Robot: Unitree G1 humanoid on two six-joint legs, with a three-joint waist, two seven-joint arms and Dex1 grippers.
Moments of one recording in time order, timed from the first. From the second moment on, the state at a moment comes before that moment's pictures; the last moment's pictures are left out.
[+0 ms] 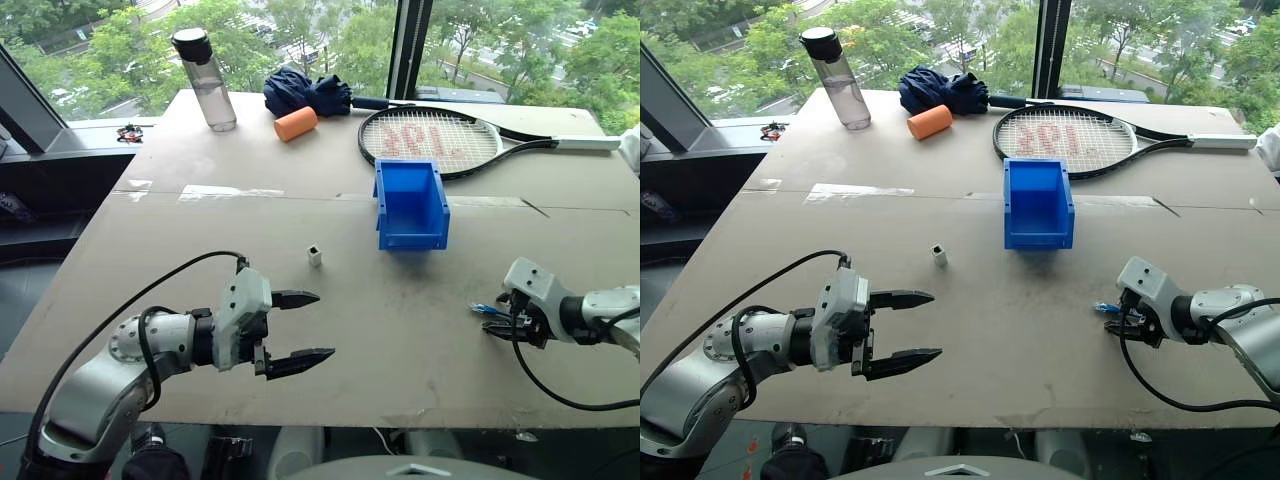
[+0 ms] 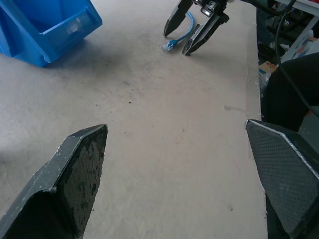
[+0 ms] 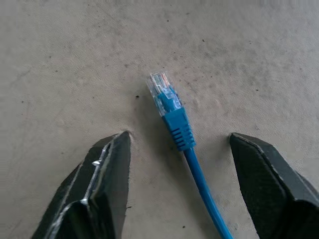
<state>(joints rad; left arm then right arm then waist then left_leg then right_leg) 0.15 0.83 0.11 -0.64 -0.66 0.53 -0.99 -0.11 -1.04 0.15 -0.33 0.36 0.78 0.82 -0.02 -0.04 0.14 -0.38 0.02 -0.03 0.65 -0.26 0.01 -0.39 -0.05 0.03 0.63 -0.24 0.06</state>
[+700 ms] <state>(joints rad) 0.10 0.82 0.11 -0.66 -0.61 0.54 -0.91 -0.73 -0.76 0.63 -0.29 0.12 0.81 1.00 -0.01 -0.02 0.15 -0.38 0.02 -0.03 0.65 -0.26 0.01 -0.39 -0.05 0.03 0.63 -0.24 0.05</state>
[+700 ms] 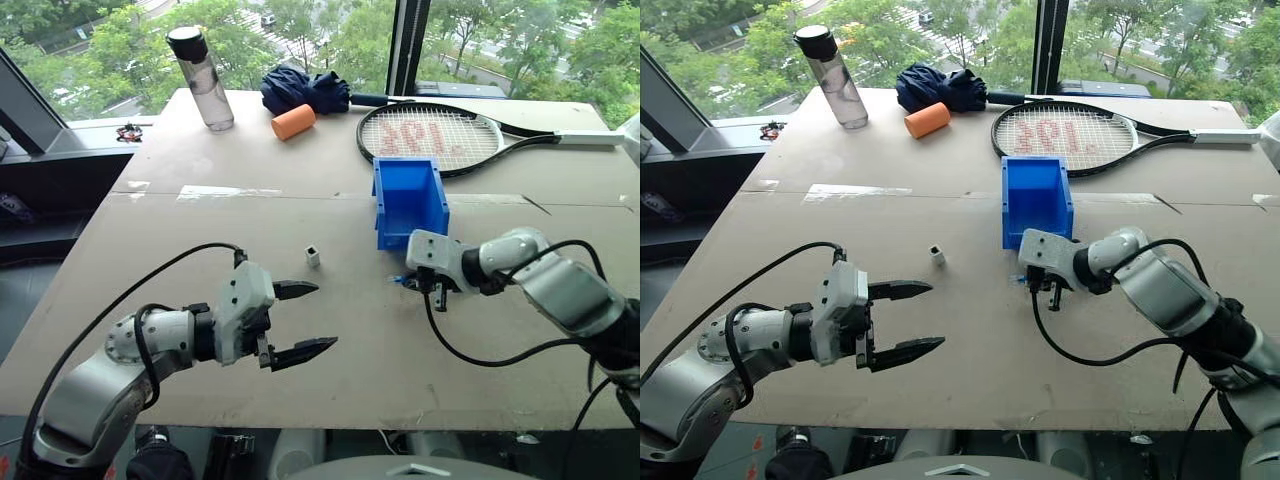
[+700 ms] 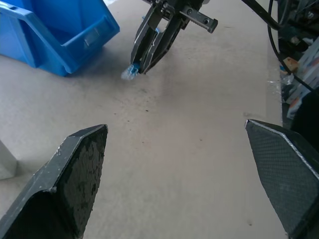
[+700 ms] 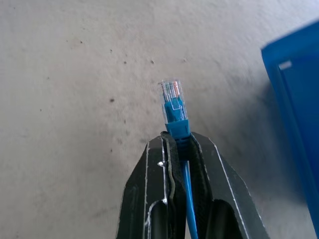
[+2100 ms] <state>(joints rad) -0.49 0.47 -0.47 0.01 -0.11 0.40 -0.94 0.42 -0.61 -0.27 -0.82 0.40 0.52 0.81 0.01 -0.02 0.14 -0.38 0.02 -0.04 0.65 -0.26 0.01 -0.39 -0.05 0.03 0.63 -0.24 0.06</state>
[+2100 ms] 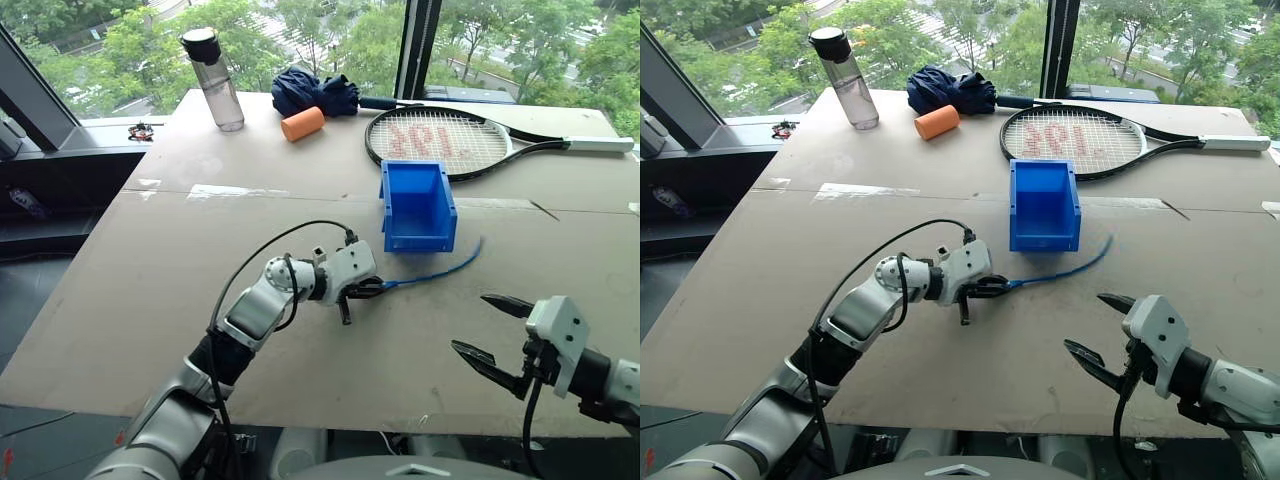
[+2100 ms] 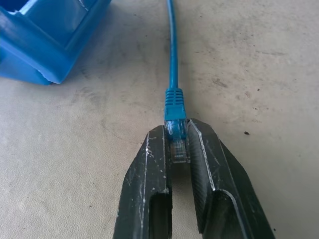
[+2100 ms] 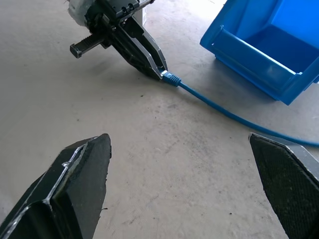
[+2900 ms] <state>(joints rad) -0.47 0.42 0.04 -0.31 -1.12 1.20 -0.85 0.02 -0.51 -0.15 -0.77 1.50 0.82 0.20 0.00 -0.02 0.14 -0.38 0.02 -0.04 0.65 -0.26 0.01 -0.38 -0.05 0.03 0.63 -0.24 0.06</state>
